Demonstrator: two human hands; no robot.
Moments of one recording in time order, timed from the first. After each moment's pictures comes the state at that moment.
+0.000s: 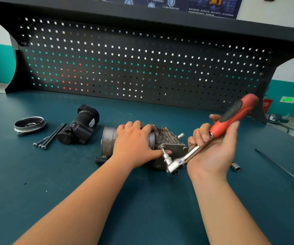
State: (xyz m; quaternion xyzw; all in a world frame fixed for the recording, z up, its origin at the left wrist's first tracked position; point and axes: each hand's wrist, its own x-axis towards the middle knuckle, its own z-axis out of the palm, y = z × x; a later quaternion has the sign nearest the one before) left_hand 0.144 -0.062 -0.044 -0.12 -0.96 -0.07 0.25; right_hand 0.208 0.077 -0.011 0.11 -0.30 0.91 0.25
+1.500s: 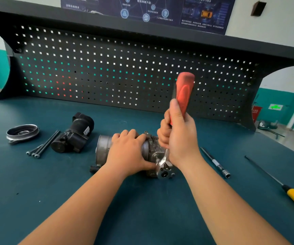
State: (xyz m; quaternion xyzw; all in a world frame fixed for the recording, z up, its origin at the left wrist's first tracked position) left_hand 0.144 -0.063 -0.043 -0.14 -0.96 -0.06 0.24; right_hand 0.199 0.052 0.029 0.19 -0.55 0.80 0.14
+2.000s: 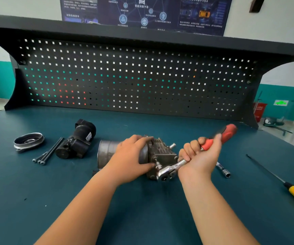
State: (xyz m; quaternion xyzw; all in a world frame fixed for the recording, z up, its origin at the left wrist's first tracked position) left_hand 0.166 -0.071 -0.034 -0.24 -0.93 -0.24 0.17; right_hand 0.199 0.087 -0.008 -0.04 -0.24 0.95 0.21
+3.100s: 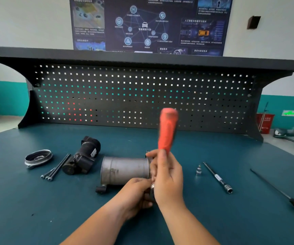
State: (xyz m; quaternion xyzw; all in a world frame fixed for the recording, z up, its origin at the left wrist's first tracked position) left_hand 0.193 -0.046 -0.056 -0.06 -0.65 -0.74 -0.16; right_hand 0.212 0.036 -0.025 0.18 -0.58 0.73 0.31
